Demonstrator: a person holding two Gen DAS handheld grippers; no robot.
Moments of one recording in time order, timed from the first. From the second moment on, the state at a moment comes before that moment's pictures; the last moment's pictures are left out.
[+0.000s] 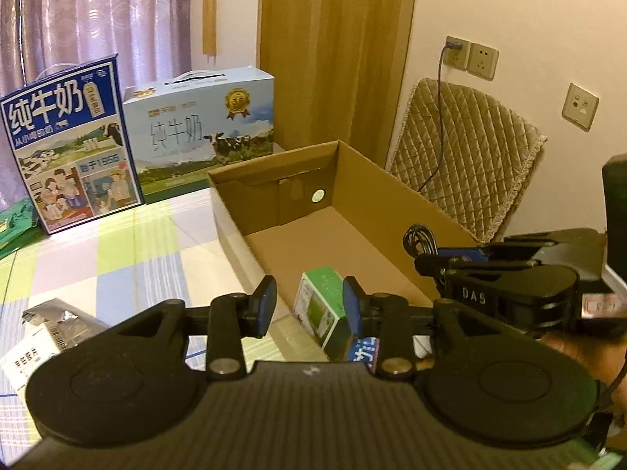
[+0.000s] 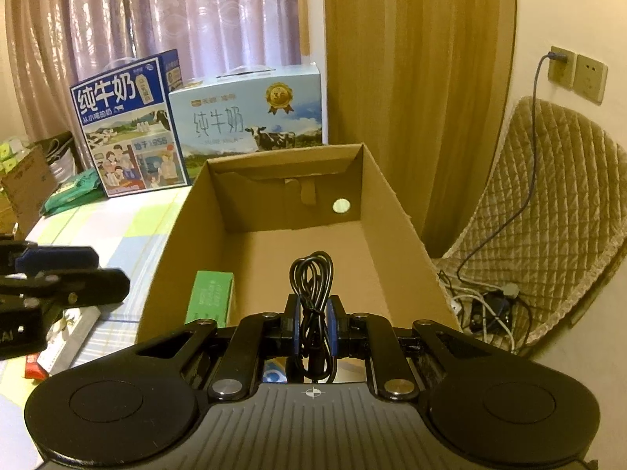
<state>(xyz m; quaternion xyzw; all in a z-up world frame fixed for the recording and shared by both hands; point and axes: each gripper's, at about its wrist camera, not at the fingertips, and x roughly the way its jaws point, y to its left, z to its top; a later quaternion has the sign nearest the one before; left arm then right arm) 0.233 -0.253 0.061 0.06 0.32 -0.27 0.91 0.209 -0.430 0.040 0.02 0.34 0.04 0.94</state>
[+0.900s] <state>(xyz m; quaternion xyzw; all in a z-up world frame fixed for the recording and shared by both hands) 0.178 -0.167 0.094 0.04 0.31 -0.21 0.93 0.155 -0.389 0.099 0.02 0.29 0.08 0.95</state>
